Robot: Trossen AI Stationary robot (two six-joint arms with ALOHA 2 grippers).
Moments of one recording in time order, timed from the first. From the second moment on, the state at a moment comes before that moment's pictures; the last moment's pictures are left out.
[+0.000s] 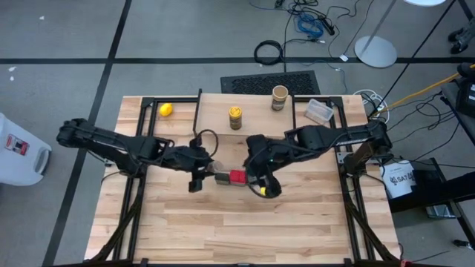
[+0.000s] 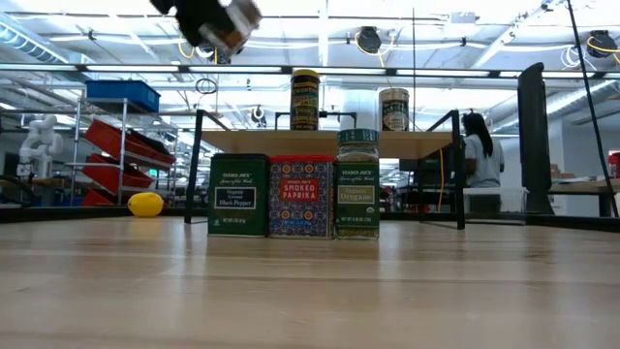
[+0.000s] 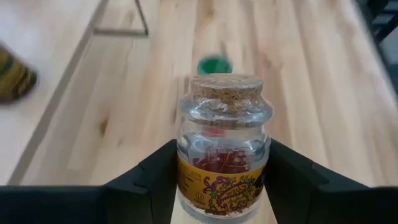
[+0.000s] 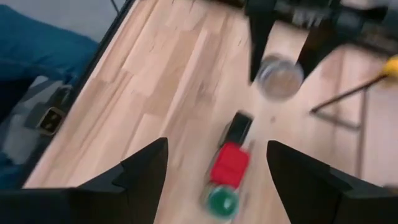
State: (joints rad) left arm -0.21 1.19 1.00 -0.52 -0.18 -0.17; right arm 0.21 1.72 1.92 -1.04 0.00 -0.11
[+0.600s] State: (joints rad) left arm -0.39 1.07 0.45 -0.03 -0.45 -0.37; right arm 0.35 1.72 1.92 -0.98 0.00 -0.04
